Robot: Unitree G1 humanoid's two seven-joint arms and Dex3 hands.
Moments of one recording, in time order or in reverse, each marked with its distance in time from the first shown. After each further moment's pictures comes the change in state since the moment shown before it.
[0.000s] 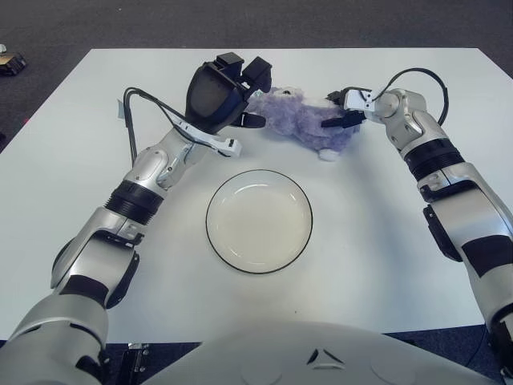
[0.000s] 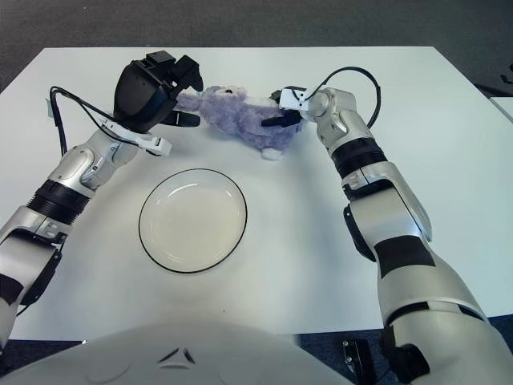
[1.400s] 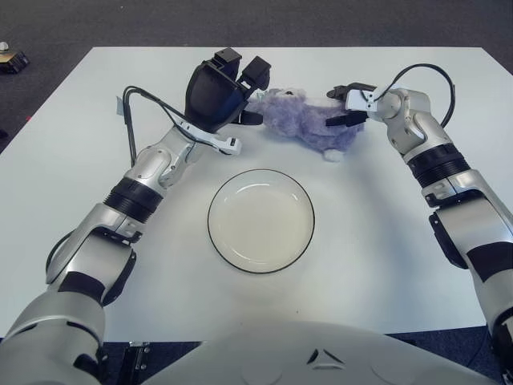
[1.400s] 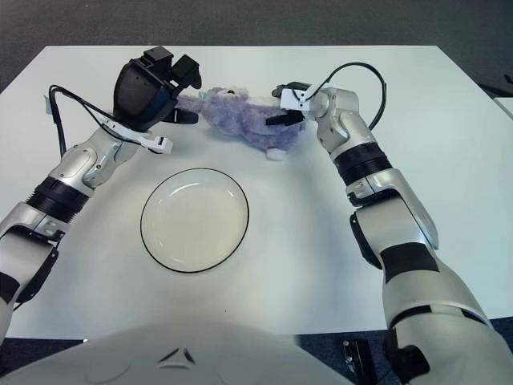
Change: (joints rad) left arm -0.004 0.035 -0.057 -0.027 0.051 0.121 0.034; right arm 0.032 0.013 0.005 -0.163 -0.045 0.211 0.020
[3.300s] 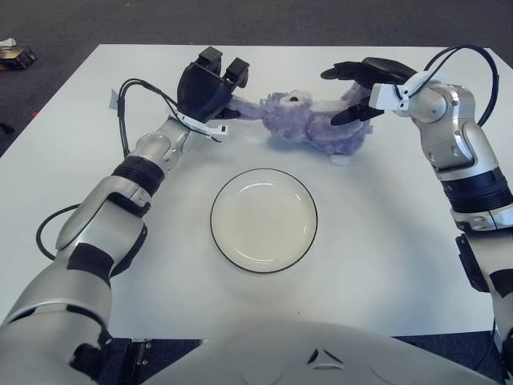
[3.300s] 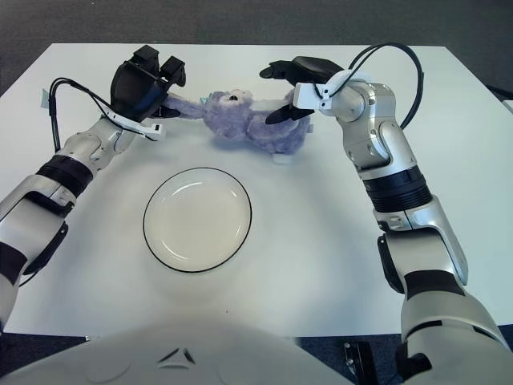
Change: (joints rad) left arm -0.177 -0.005 -0.126 0.408 -0.040 0.000 0.129; right arm 0.197 -0.146 -0.182 -0.578 0.048 -0.026 0.052
